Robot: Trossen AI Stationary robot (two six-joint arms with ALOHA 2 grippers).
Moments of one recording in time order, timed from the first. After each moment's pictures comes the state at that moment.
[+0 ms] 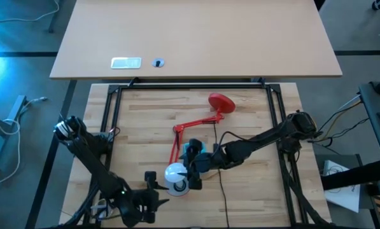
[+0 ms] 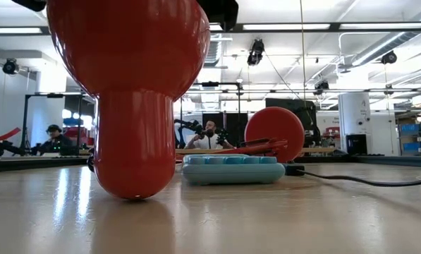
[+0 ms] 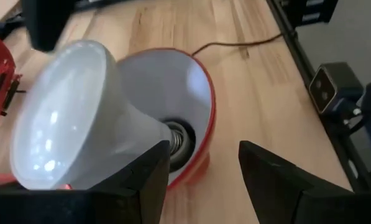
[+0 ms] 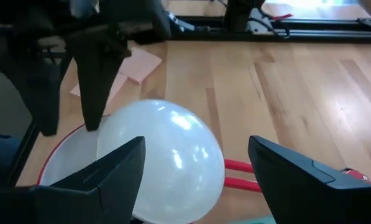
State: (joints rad) left arm -0.89 1.65 1.08 -0.31 -0.79 -0.52; right arm 0.36 1.81 1.45 -0.22 0.29 0.17
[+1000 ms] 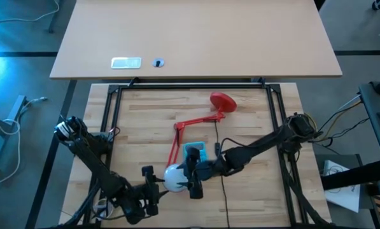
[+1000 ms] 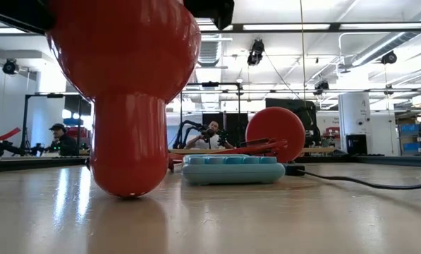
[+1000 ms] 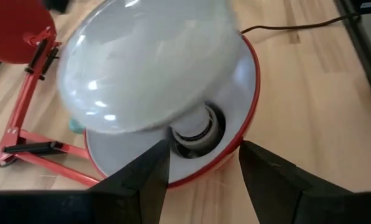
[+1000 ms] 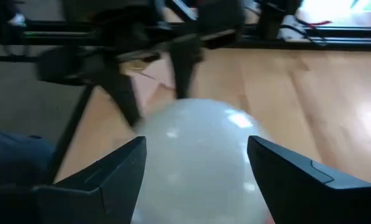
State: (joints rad) left arm -0.87 1.67 1.06 -0.44 -0.86 -0.69; right arm 0.41 1.84 1.45 -0.14 0.26 0.18
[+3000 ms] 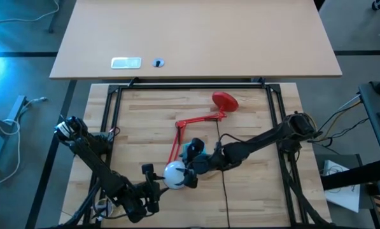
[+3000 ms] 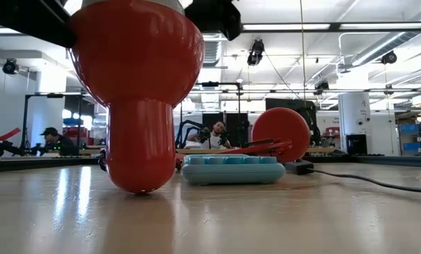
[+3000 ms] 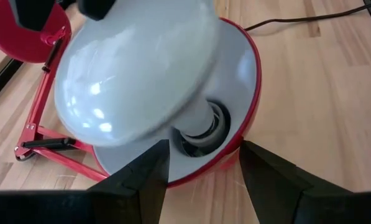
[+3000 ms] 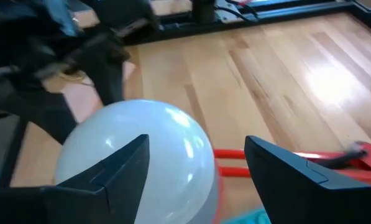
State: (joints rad) left arm -0.85 1.67 1.06 -0.47 -0.88 -0.67; right arm 0.37 1.86 1.45 -0.24 0.39 0.36
